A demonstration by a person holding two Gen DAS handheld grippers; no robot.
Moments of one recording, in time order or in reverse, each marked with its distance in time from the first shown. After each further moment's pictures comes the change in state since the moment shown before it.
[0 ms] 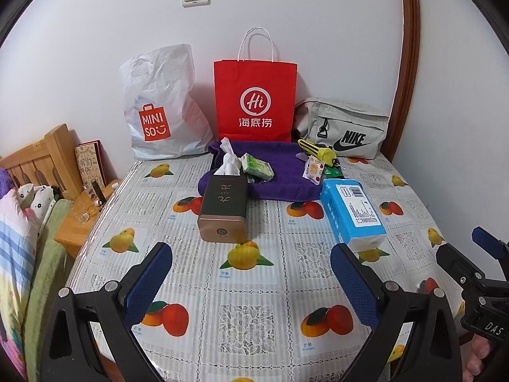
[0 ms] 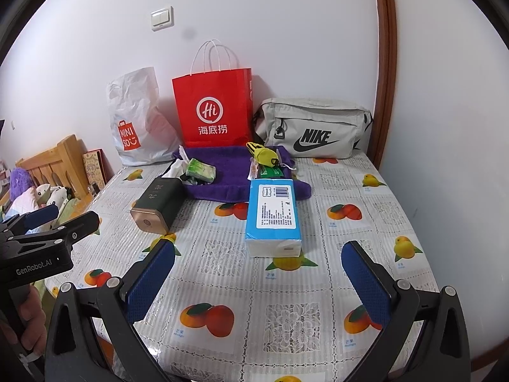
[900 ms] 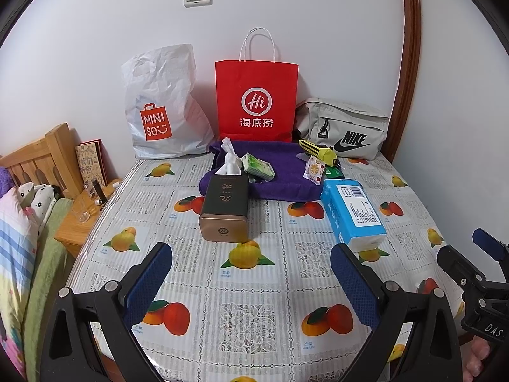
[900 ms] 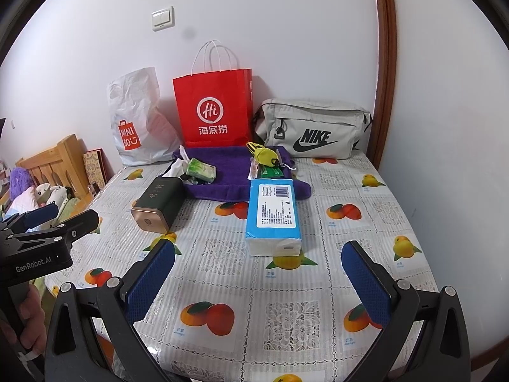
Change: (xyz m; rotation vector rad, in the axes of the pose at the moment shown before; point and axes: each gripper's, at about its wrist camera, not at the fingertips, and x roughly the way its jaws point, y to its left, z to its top) left arm -0.004 0.000 -0.005 -0.011 0.001 0.004; right arm -0.003 0.001 -0.001 -0.001 -0.002 -0.001
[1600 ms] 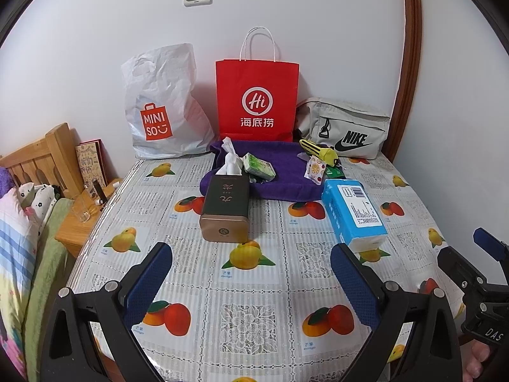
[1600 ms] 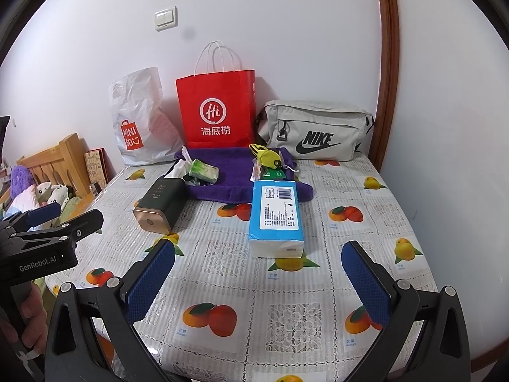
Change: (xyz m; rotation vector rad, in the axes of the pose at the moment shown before) left arm 0.001 0.000 0.003 -0.002 0.004 0.004; right arm 0.000 0.004 0.002 -0.008 -0.002 0.003
